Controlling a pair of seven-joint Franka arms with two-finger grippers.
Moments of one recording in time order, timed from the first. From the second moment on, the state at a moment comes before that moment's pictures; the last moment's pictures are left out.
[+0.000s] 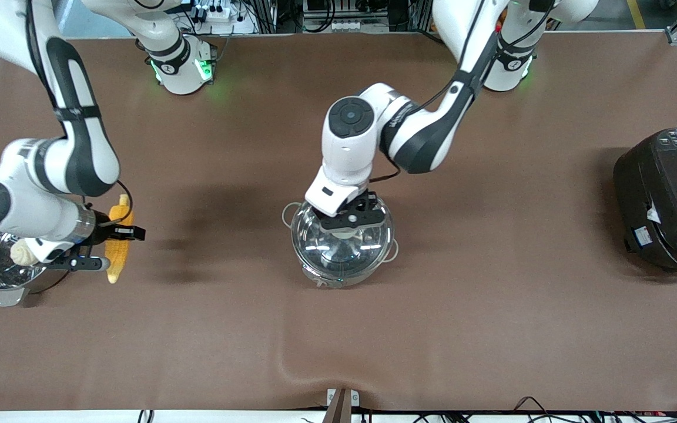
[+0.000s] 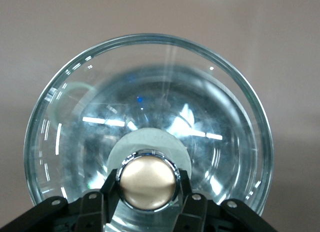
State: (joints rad) left arm -0.80 0.65 0.11 -1.23 -0.03 2.03 -0.90; right arm 0.14 0.36 -0.15 -1.75 0.12 1.98 -0.05
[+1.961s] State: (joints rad) left arm -0.35 0.50 0.12 -1.67 -0.03 2.30 -0.71; right arm 0.83 0.73 -0.15 -1.32 0.14 2.19 0.98
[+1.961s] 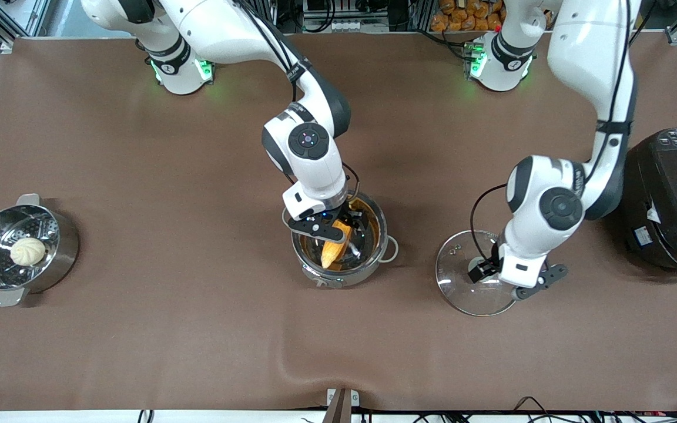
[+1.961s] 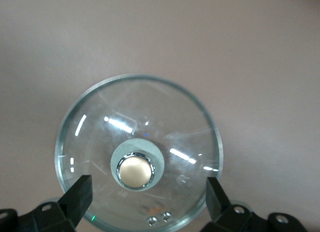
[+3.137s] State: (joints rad) left arm -0.09 -0.05 -0.06 -1.58 0.02 1.53 -0.05; right arm 0.25 0.29 -0.19 -1.29 0.10 1.54 0.08
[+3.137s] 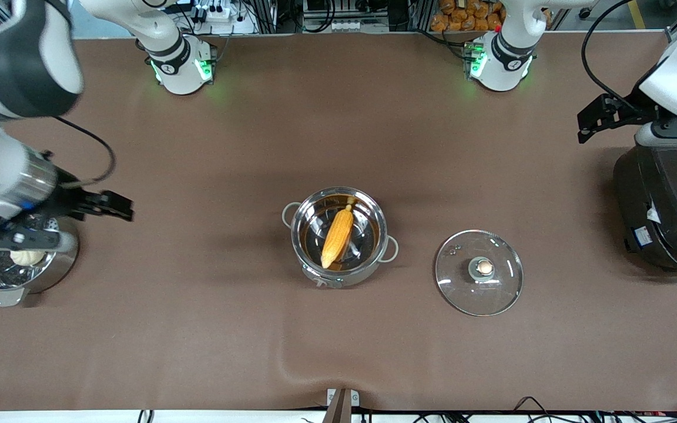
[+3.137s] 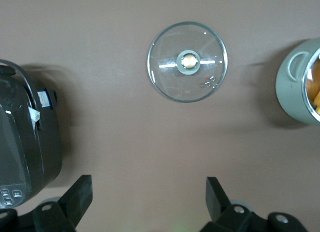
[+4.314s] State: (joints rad) left arm -0.08 -0.03 -0.09 -1.55 0.02 1.53 0.00; right arm 0.10 -0.11 -0.19 -1.70 -0.03 1.60 -0.03
